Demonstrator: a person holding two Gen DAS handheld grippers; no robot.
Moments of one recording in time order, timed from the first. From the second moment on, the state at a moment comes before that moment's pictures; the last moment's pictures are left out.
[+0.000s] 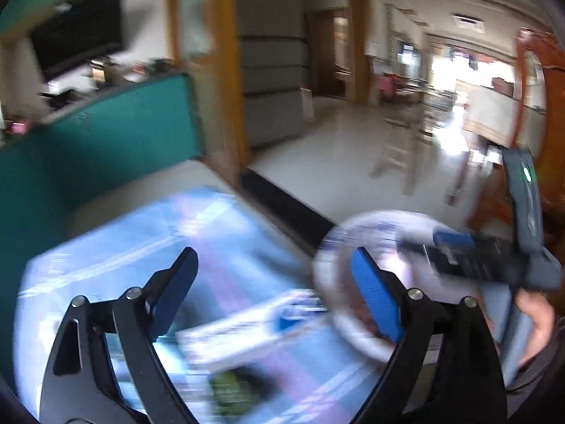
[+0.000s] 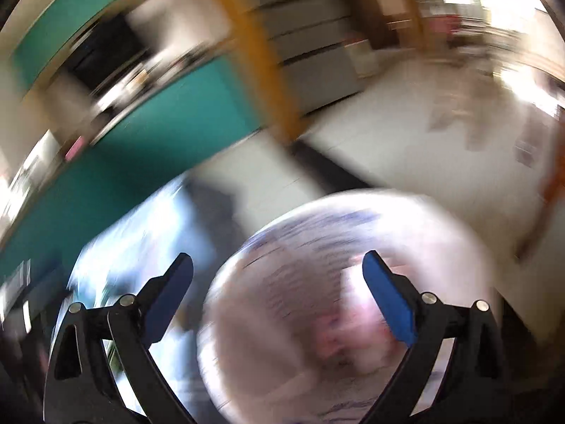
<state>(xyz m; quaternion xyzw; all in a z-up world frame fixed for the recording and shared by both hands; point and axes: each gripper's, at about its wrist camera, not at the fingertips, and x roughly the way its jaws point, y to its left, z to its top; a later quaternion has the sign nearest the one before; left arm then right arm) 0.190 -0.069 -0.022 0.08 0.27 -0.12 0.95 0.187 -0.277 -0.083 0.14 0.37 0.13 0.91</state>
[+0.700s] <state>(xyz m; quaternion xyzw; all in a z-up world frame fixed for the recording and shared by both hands) 0.129 0.206 -0.050 -0.14 0.34 0.08 0.92 0.249 -0.100 -0.120 -0.07 0.44 0.35 0.83</state>
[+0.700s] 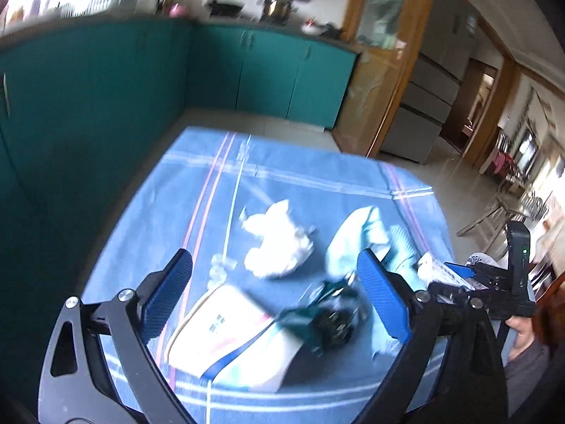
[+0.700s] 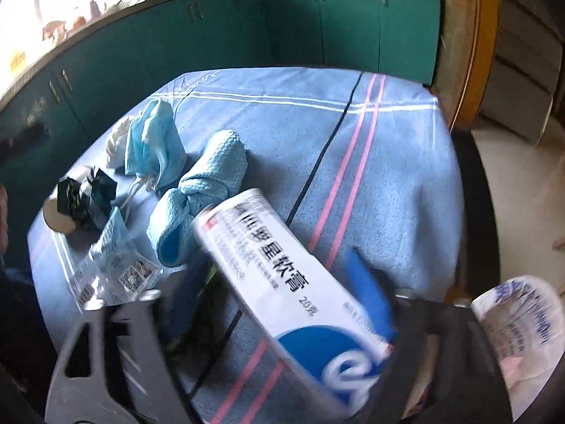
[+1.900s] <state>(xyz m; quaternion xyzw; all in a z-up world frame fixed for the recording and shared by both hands) 0.088 0.210 -0.101 -0.12 0.46 -0.05 0.88 0.210 -0.126 -0.116 -0.04 0.42 0.29 0.86</state>
